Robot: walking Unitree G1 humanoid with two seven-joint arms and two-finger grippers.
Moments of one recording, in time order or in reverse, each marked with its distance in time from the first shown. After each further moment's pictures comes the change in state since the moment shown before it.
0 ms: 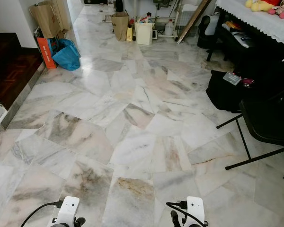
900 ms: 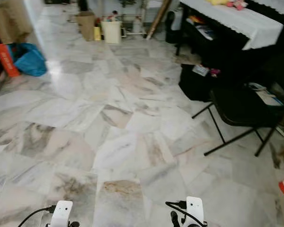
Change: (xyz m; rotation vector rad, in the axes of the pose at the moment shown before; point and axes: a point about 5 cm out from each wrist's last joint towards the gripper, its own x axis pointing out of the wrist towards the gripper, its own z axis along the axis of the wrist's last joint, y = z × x) left arm -0.003 0.014 -0.012 -0.050 0.028 0.039; right arm 0.001 0.006 -0.001 -0.004 0.023 -0.017
